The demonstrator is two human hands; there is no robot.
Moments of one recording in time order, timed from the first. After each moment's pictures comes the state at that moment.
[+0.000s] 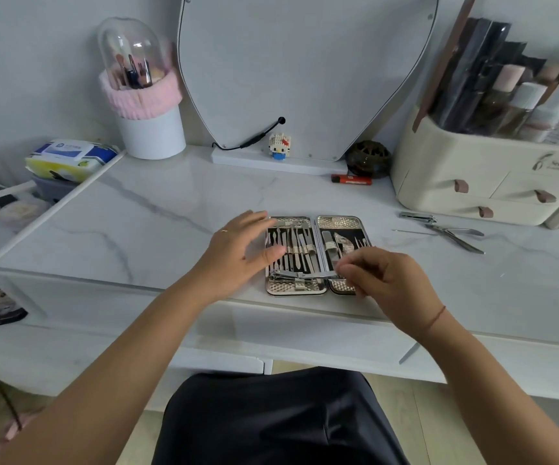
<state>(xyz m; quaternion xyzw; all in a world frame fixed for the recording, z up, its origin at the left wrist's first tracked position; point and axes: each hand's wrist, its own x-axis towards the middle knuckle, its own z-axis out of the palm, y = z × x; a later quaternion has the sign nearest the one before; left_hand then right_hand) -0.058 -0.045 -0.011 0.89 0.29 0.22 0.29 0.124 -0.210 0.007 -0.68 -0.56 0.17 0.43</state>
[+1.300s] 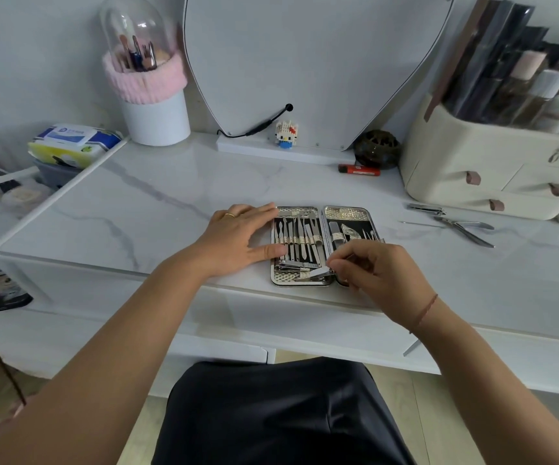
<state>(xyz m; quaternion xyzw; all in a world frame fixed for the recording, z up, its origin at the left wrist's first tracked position) -0.055 -0.016 -0.018 0.94 0.29 0.09 0.16 0.112 -0.200 0.010 -0.69 -0.59 0.17 0.38</state>
